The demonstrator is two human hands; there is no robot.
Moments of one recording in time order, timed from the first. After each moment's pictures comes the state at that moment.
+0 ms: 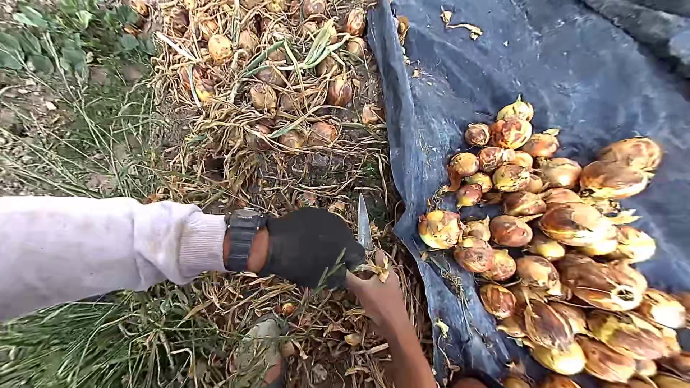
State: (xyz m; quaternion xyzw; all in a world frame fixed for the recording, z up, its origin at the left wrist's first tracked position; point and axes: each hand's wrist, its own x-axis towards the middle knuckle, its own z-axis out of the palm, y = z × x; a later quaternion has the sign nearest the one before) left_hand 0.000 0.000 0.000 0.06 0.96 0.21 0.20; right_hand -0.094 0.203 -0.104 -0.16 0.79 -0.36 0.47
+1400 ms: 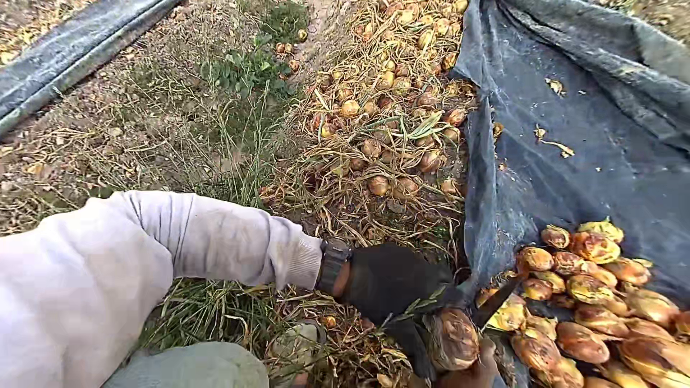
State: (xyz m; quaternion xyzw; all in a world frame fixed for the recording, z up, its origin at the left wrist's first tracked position) left_hand 0.042 0.034 -0.007 0.04 0.95 0.27 -0.16; right_hand -0.066 0.230 -0.013 -0.13 0.48 -0.71 0.49
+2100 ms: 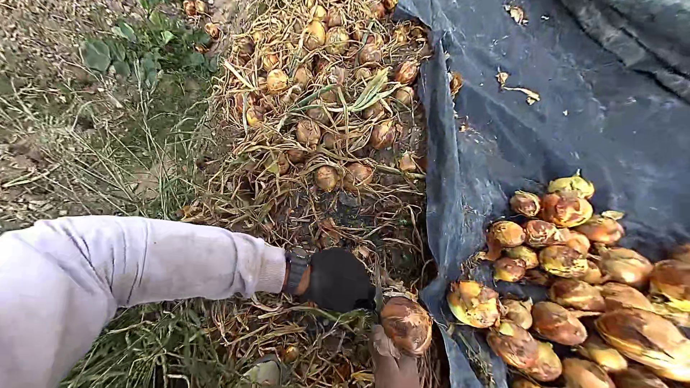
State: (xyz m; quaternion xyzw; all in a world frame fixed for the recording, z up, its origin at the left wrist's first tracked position) left_hand -0.020 -0.028 -0.034 0.00 0.91 0.27 0.31; right_hand -0.071 0.199 -0.091 -0.12 0.67 -0.59 0.42
